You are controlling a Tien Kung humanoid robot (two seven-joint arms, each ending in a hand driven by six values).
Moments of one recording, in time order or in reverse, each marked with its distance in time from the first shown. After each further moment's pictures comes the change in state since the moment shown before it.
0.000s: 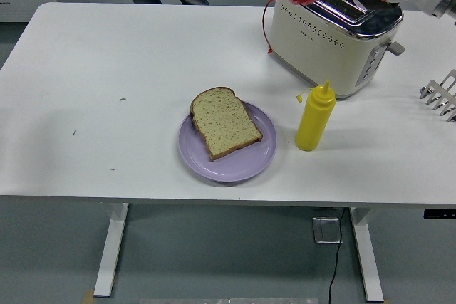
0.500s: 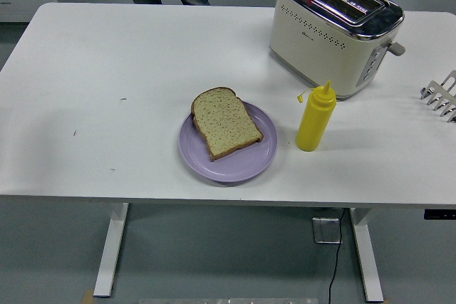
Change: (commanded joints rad) left arm -0.005 0.002 -0.002 -0.001 -0.001 0.000 0.000; right arm 0.013 0.006 0.080 0.034 0.000 0.003 -0.009
